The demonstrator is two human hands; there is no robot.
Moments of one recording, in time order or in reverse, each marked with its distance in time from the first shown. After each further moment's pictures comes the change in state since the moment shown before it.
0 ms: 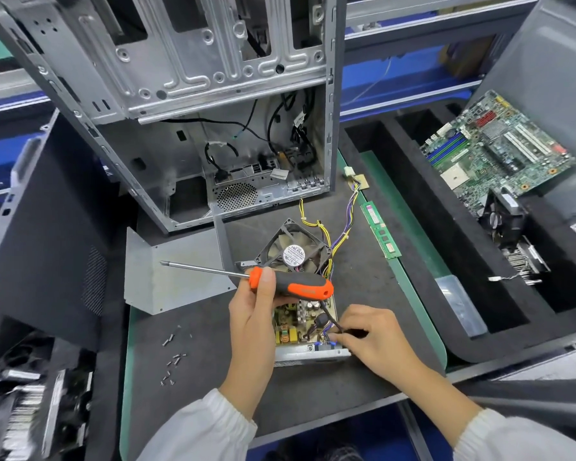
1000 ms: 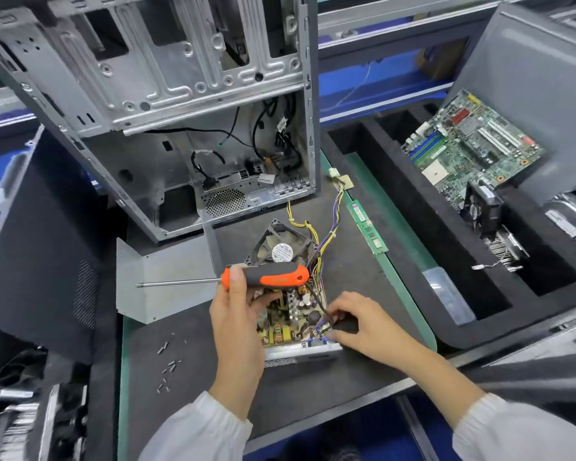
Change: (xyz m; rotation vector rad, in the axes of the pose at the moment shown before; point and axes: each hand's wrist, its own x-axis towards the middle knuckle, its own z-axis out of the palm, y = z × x) left_hand 0.002 0.006 -0.001 -0.262 0.081 -0.047; right_hand 0.007 0.003 -0.016 -0.086 -0.213 0.115
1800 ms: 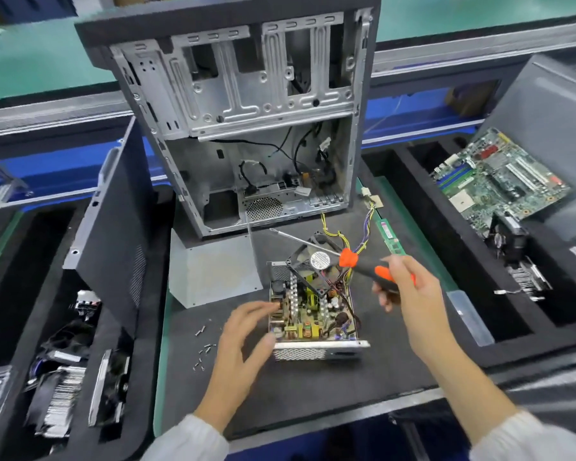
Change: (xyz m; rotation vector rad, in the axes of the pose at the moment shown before) left_hand -0.026 0.010 -0.097 0.709 -0.394 0.276; right_hand 0.001 -0.069 -0.031 0.817 0.559 0.090
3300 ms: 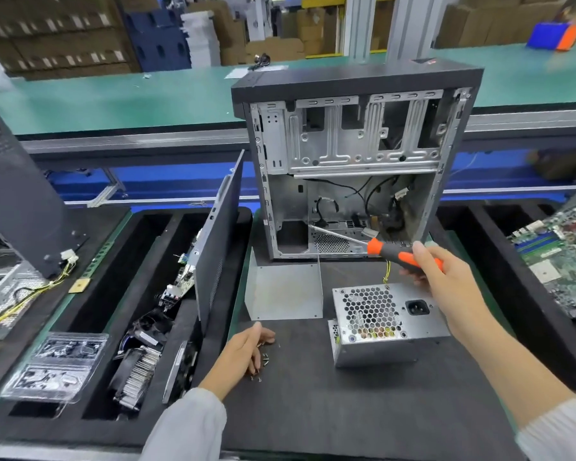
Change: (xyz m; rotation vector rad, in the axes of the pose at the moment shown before) left_hand 0.005 -0.068 -0.088 -0.047 0.083 -0.498; right_hand 0.061 -0.054 0.059 -0.219 -0.153 -0.051
